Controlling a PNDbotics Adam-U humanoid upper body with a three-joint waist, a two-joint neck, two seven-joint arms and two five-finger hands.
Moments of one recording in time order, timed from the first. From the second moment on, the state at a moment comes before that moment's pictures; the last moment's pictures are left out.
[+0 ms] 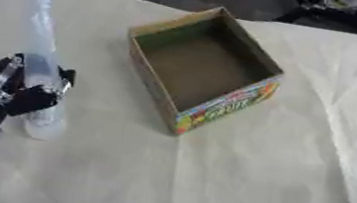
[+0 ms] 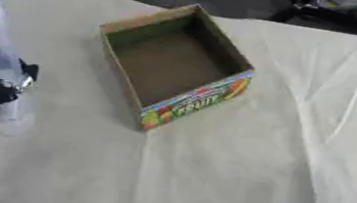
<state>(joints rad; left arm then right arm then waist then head) -0.33 0.57 -0.24 -1.70 0.12 0.23 0.18 0.19 -0.21 -0.17 -1.98 0.11 -0.36 -0.40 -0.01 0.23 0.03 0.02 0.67</state>
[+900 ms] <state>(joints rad) -0.39 0.57 -0.20 -1.82 0.13 0.21 0.15 0.19 -0.21 -0.17 -1.98 0.11 -0.37 -0.41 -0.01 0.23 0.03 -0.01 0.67</state>
